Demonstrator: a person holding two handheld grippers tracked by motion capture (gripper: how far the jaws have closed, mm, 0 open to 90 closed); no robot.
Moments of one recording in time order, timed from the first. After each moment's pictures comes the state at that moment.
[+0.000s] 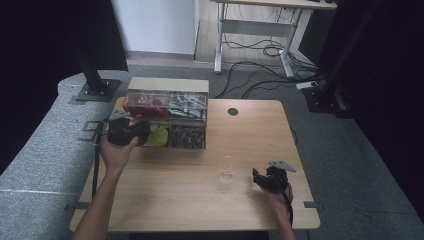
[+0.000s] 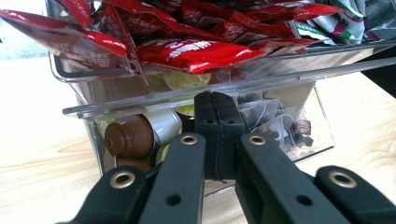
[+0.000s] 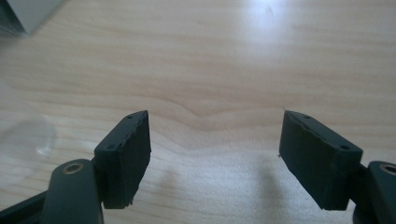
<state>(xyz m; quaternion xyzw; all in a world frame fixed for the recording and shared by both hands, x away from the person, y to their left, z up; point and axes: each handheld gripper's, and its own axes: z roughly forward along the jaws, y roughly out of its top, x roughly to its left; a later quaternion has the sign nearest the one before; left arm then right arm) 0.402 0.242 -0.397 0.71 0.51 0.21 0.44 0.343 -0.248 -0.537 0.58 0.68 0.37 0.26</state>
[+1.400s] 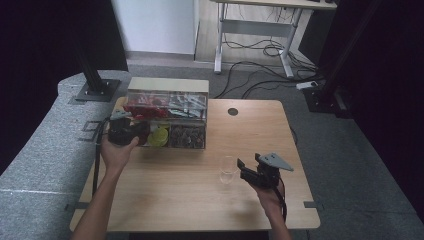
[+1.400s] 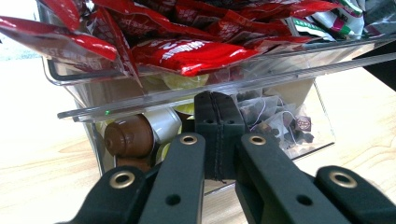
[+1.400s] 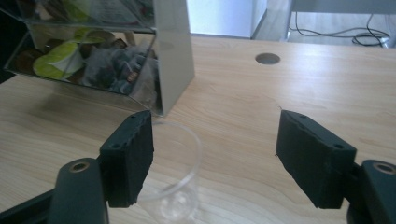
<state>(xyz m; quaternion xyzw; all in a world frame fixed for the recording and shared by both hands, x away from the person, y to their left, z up) 0.402 0.241 -0.396 0.71 0.51 0.21 0.44 0.312 -0.192 -0.454 0.49 0.68 0.48 0.27</state>
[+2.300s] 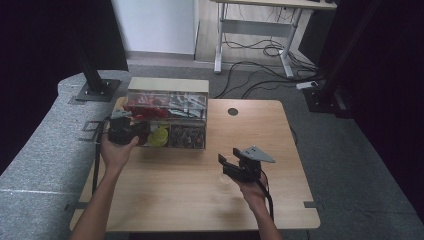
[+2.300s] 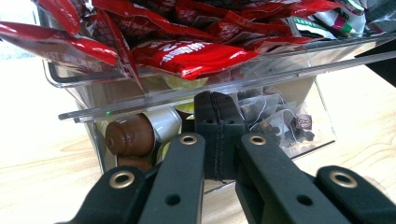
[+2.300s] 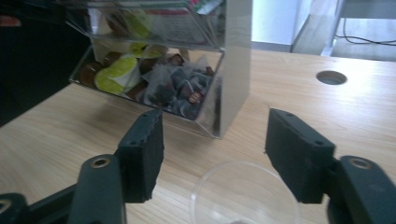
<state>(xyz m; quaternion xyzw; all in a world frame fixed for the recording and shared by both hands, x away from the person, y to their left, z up) 0.404 0.241 -0.394 0.72 0.51 0.20 0.43 0.324 -0.144 -0.442 0.45 0.69 0.52 0.22</state>
